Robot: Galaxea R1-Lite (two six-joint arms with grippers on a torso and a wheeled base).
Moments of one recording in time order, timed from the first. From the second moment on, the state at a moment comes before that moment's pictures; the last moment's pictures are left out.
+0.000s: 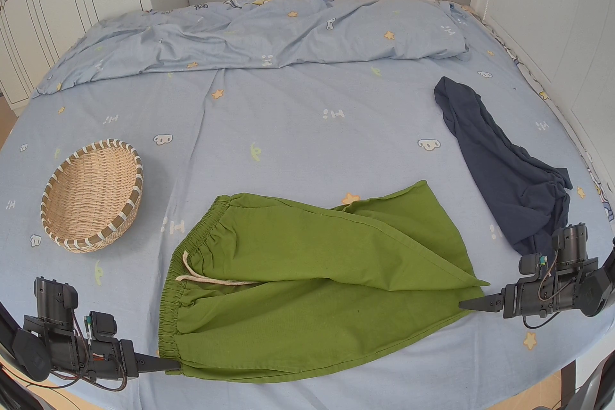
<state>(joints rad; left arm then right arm) 0.09 1.66 -0.02 -0.65 -0.82 -0.31 -0.02 1.86 -0.30 -0.67 0.71 0.09</state>
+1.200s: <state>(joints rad) 0.14 1.70 -0.10 -0.50 -0.81 -0.30 -0.07 1.80 -0.08 -0.74 0.71 0.08</state>
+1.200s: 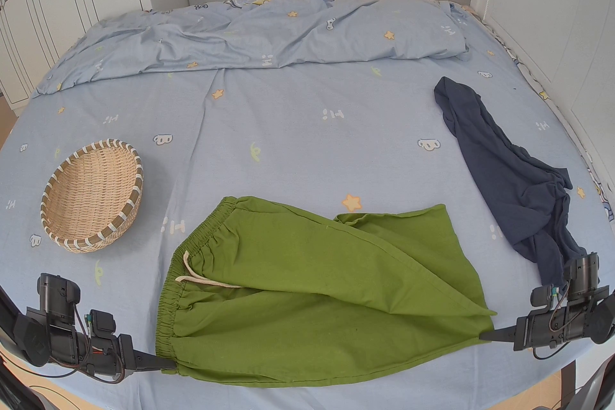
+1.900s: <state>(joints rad) 0.15 1.71 -0.23 -0.18 -0.81 -0.19 -0.12 1.73 -0.02 -0.61 0.70 0.08</state>
